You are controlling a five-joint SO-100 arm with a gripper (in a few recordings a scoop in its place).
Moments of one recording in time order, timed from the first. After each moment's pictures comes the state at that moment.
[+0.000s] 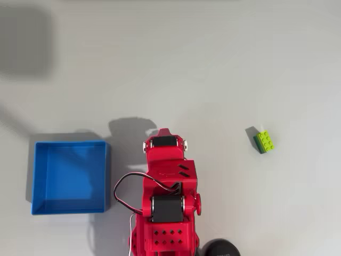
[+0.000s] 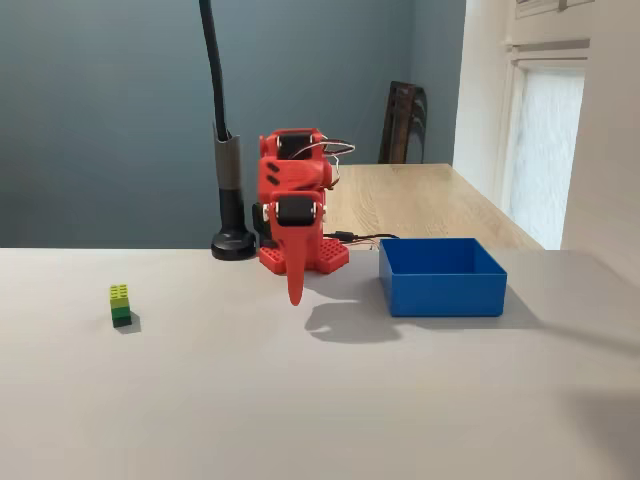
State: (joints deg) arm 2.1 185.4 174.6 51.8 -0.3
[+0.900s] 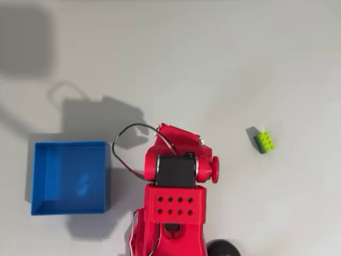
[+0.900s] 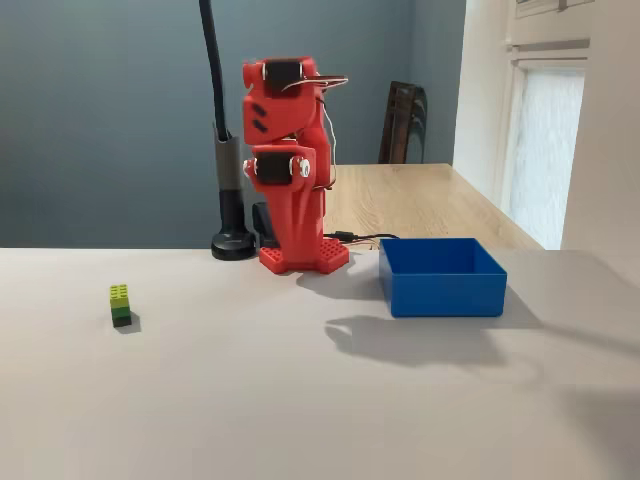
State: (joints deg) arm 6.8 141.7 130.9 81.9 20.6
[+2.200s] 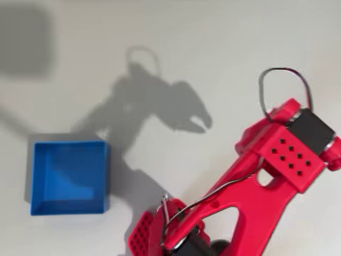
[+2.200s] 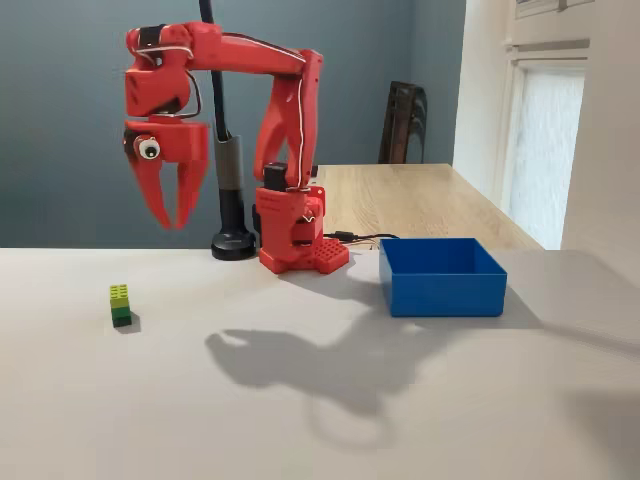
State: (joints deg) arm 48.0 104.2 95.4 87.4 17.1
